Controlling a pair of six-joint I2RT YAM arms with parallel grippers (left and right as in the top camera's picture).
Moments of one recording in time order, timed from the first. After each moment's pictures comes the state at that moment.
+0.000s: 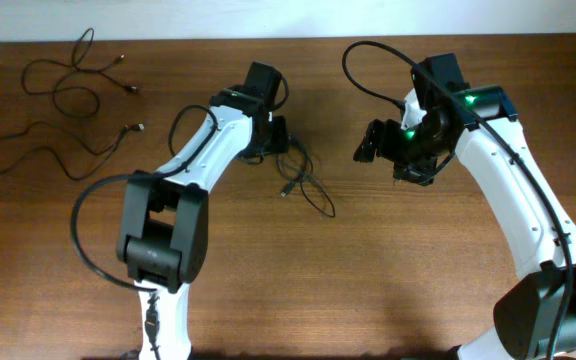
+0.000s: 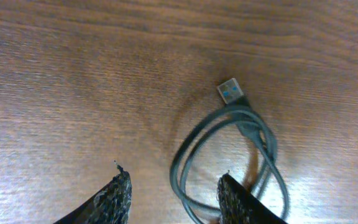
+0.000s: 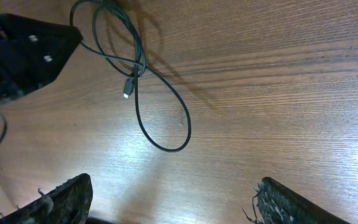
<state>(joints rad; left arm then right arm) -0.34 2.15 1.68 -0.80 0.05 -0.45 0.21 1.74 1.58 -1.17 -0.38 0.51</state>
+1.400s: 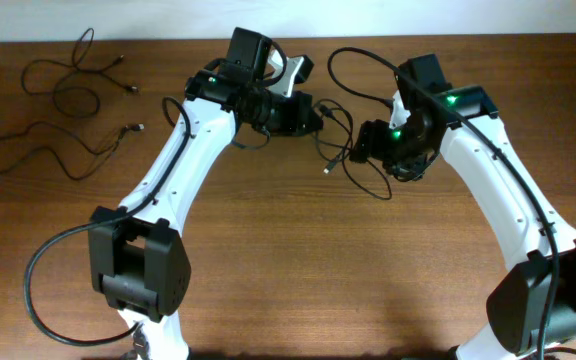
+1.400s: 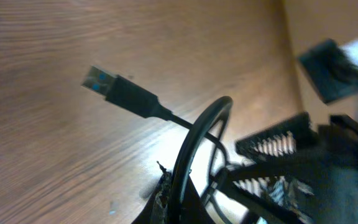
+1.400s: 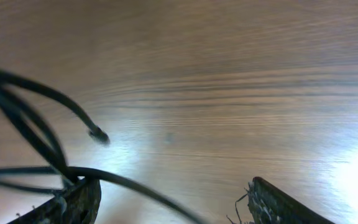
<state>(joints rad) -0.33 1.96 1.78 -0.84 0.71 -0.21 0.25 1.78 1.58 -1.13 -0.27 0.51</state>
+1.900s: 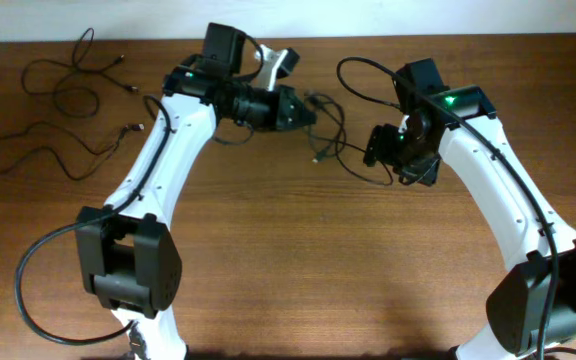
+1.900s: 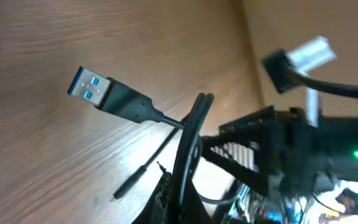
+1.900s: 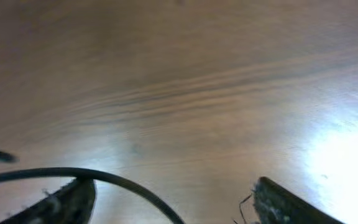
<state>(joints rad) -0.24 1.96 1.78 -0.86 0.88 -0.20 0.26 1.78 1.58 -1.15 -0.16 0.56</state>
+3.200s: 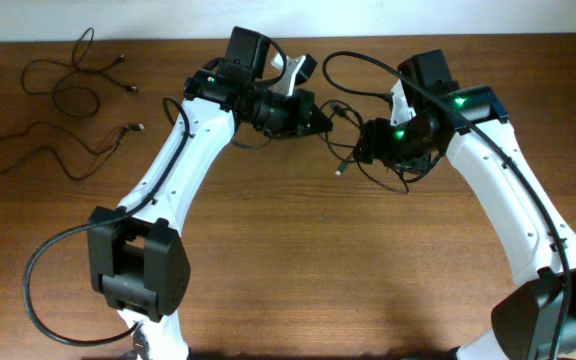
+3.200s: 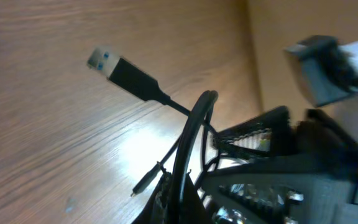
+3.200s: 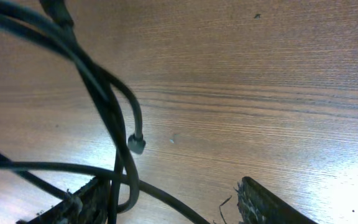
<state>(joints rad) -0.33 1.96 1.78 -0.85 0.83 -0.30 0.26 1.73 1.60 -1.13 -0.28 0.40</state>
